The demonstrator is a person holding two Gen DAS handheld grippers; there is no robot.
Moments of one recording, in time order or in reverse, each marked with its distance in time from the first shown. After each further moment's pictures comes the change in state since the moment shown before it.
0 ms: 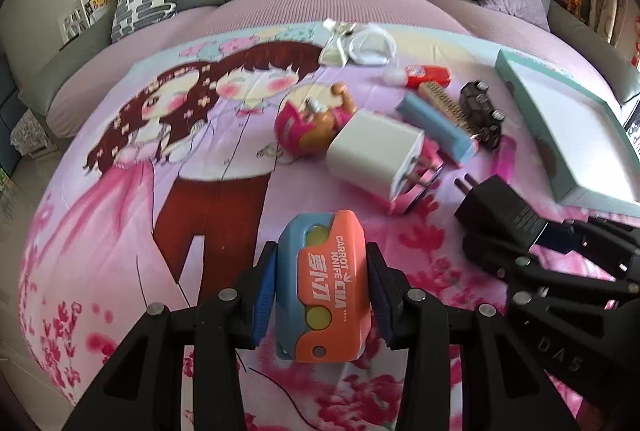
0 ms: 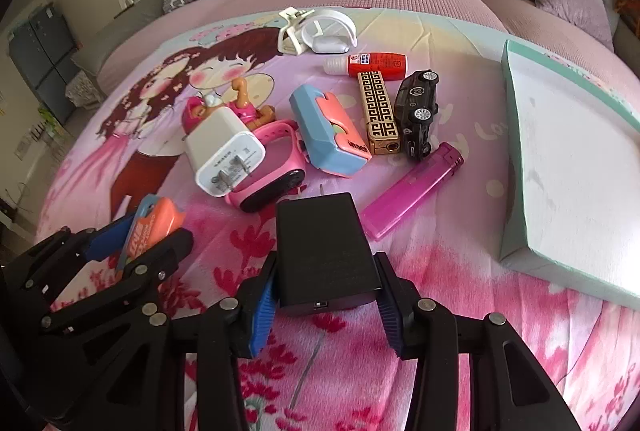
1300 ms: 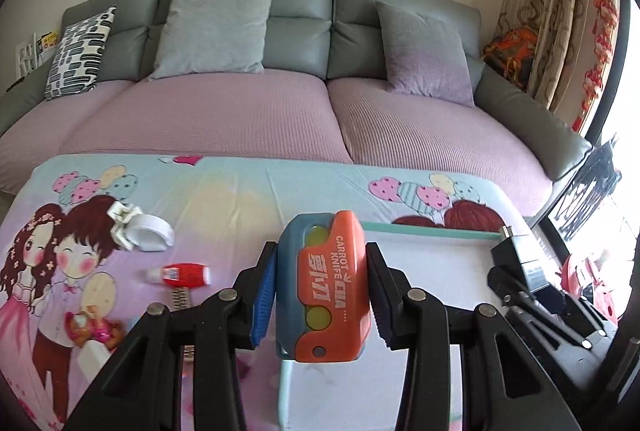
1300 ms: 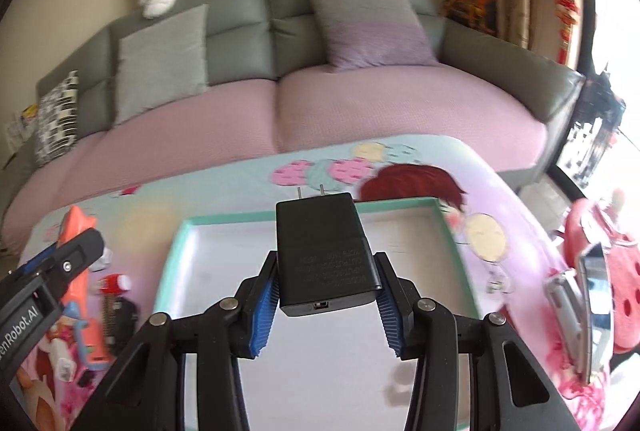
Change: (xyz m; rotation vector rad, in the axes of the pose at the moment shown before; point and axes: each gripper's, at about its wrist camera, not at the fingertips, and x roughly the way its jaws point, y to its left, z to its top) left arm -0.033 -0.198 0.156 -0.027 -0.207 -0.243; right arm -0.119 -0.242 0.063 0.363 -0.314 -0.384
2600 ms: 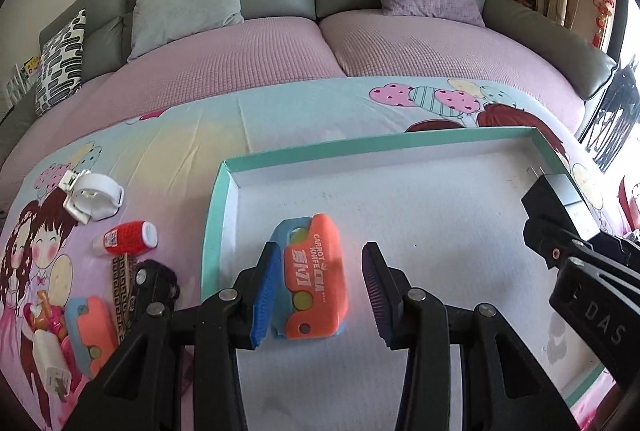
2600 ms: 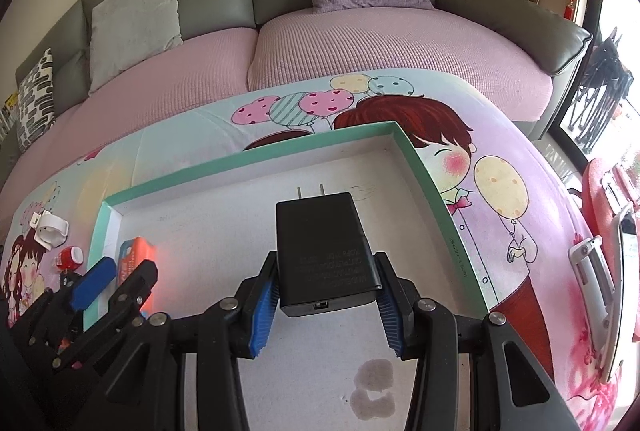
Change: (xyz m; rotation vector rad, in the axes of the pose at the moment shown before) left arm 0.086 -0.029 -0.055 0.141 0.148 0.119; right arm 0.061 -0.013 -0.024 -0.017 0.172 -0.008
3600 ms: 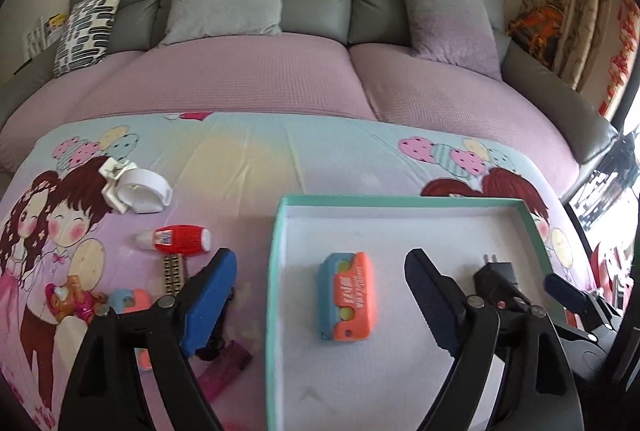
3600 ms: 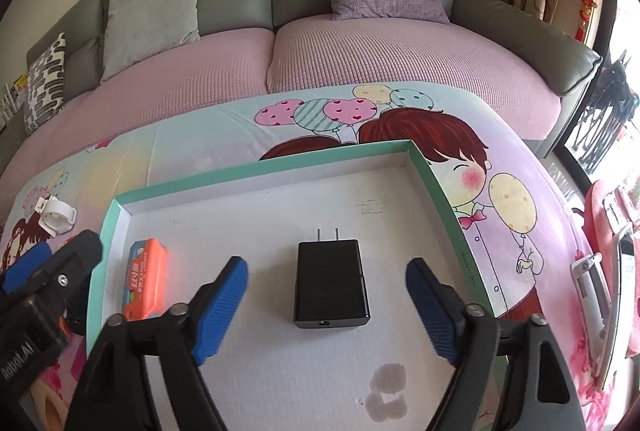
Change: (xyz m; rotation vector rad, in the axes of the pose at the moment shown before) left arm -0.044 0.053 0.017 -0.175 -0.052 -0.035; right arm -0.009 0.018 0.000 -0.041 -0.029 0.007
